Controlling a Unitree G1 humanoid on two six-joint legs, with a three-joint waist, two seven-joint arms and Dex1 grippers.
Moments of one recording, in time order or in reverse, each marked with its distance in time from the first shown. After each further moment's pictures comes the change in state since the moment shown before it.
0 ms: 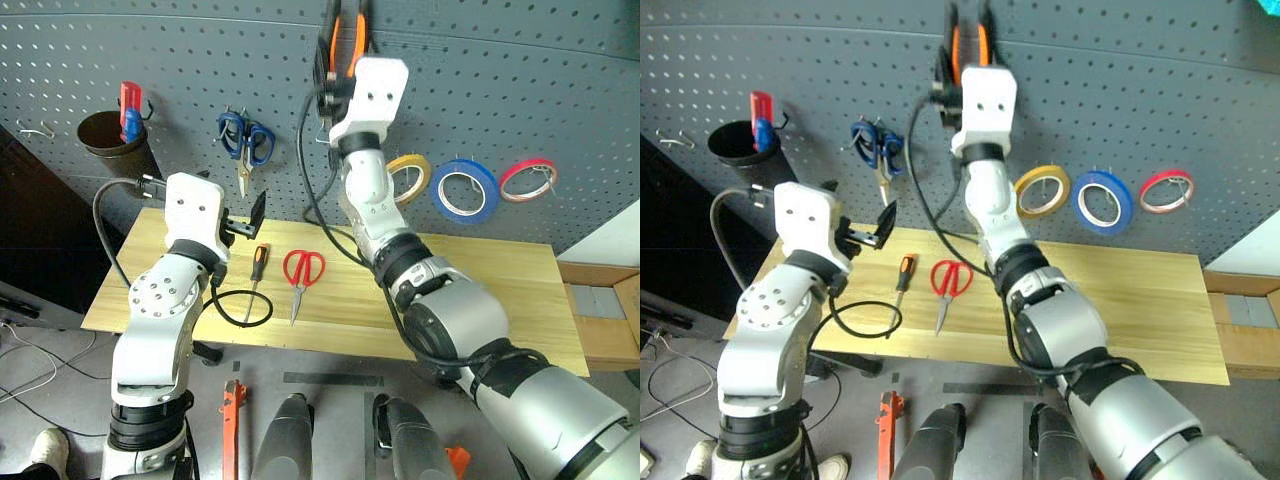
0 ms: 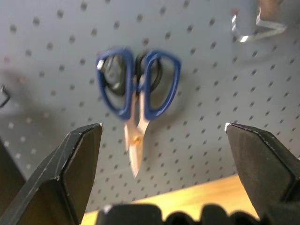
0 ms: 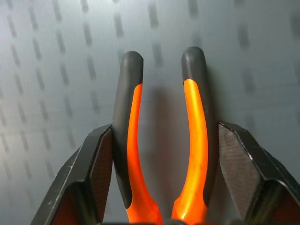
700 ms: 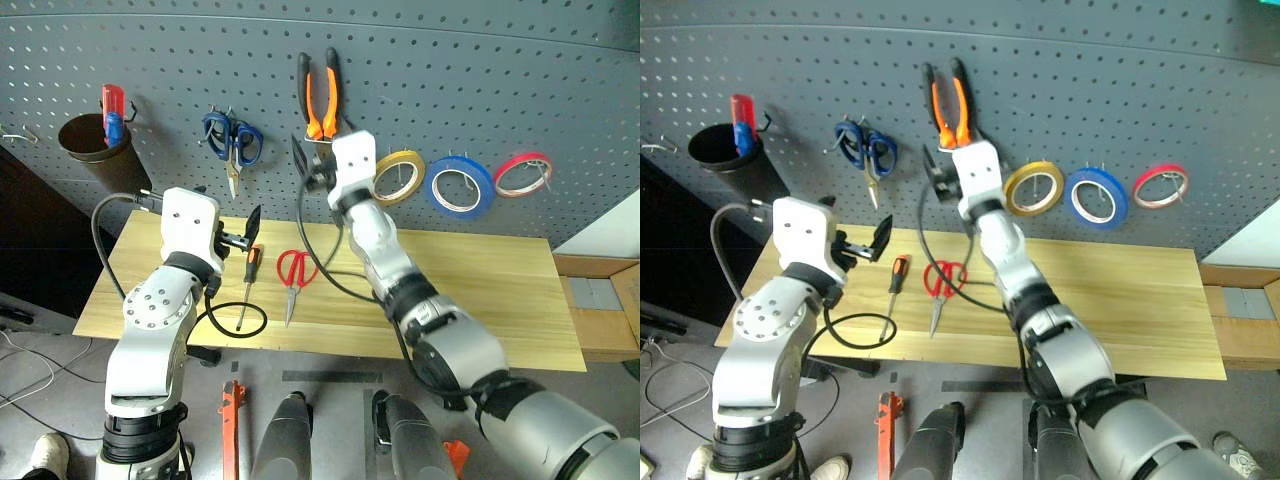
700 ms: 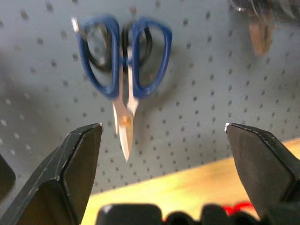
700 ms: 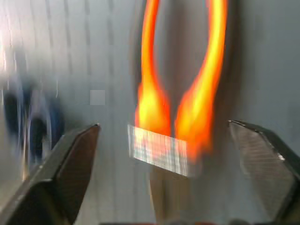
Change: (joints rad) left arm 0.072 -0.005 -0.003 0.049 -0.005 -0.046 -0.025; right arm 0.350 -0.042 0.113 -0.339 0.022 0.282 0.349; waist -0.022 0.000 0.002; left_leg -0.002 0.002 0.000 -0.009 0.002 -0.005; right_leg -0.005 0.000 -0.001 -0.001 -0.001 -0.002
